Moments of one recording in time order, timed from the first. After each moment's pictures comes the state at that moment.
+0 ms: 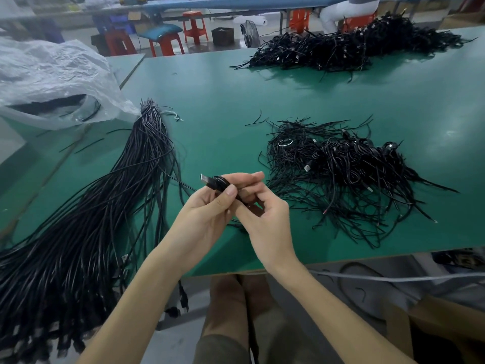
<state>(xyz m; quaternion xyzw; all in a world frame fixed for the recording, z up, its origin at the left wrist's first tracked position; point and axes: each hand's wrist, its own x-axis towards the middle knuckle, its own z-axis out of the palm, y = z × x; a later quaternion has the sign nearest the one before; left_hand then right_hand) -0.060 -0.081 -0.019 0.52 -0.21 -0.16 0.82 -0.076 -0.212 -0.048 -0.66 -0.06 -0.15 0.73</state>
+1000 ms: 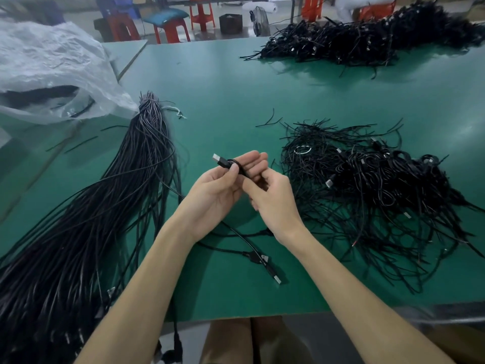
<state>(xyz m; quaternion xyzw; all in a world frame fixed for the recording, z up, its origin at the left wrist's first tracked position) 0.058 -0.073 -0.057 0.49 -0.20 -0.20 0.83 0.038 -0.221 -0.066 -0.72 -0.06 -0.07 0.69</state>
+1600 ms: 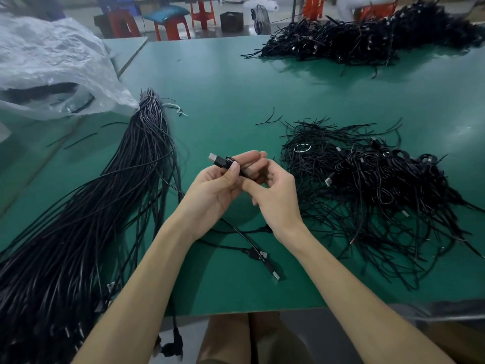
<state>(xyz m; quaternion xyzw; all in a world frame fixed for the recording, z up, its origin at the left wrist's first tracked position) 0.053 -0.074 -0.056 0.50 -0.20 -0.18 0.82 0.035 -0.222 -0.067 -0.69 -0.04 -0.09 0.72</state>
